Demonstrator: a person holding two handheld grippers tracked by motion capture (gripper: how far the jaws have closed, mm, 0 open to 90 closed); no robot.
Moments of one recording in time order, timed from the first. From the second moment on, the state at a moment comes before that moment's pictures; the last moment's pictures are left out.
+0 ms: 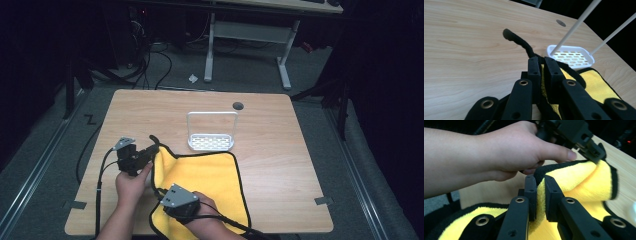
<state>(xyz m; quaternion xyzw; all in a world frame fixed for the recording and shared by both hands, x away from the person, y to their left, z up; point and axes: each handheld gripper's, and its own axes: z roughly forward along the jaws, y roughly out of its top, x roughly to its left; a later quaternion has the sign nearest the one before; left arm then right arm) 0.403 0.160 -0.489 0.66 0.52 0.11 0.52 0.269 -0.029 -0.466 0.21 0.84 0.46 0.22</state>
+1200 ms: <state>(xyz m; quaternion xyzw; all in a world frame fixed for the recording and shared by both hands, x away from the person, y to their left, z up) 0.417 0.006 -0.492 0.72 0.47 0.08 0.50 0.258 -0.200 -0.499 0.36 0.81 0.39 0.23</state>
